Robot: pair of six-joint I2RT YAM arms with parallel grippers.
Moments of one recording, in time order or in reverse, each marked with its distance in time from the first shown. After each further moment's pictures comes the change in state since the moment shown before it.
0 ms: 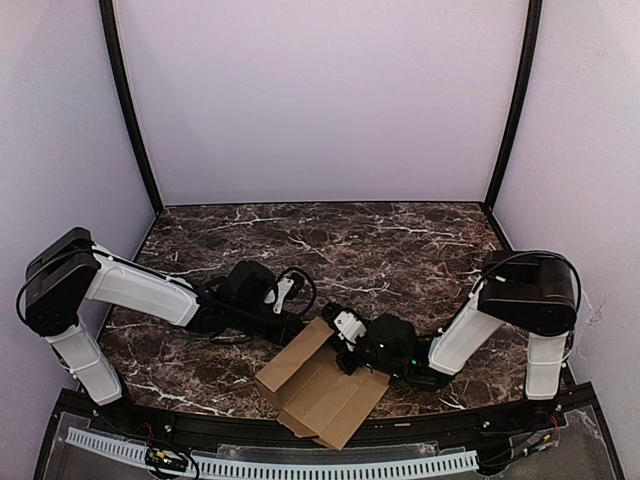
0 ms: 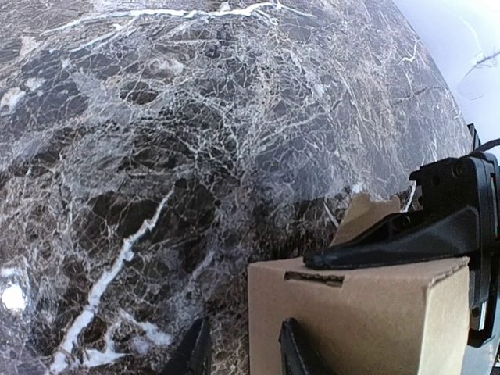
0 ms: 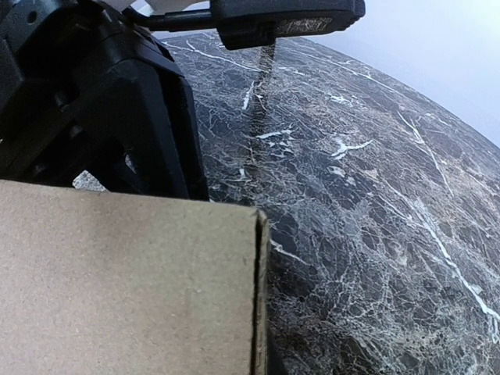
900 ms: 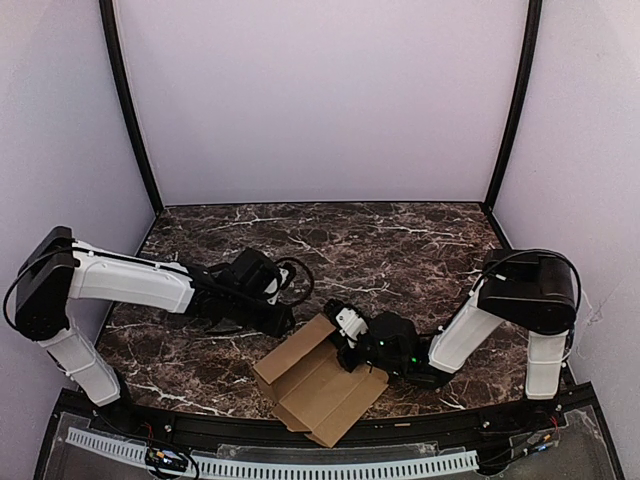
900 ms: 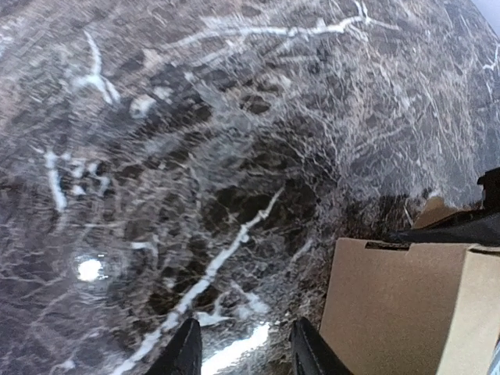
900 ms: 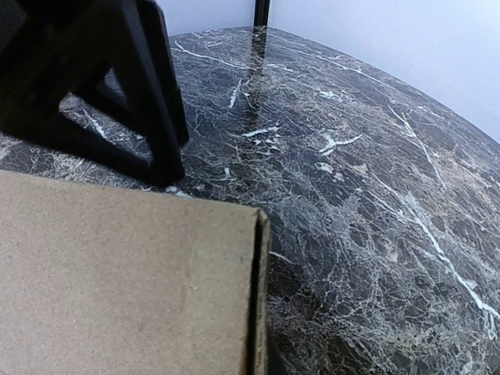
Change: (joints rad) left arm -0.015 -0.088 0.135 -0.359 -0.312 0.069; right arm -0.014 0.000 0.002 -0.008 0.007 0.018
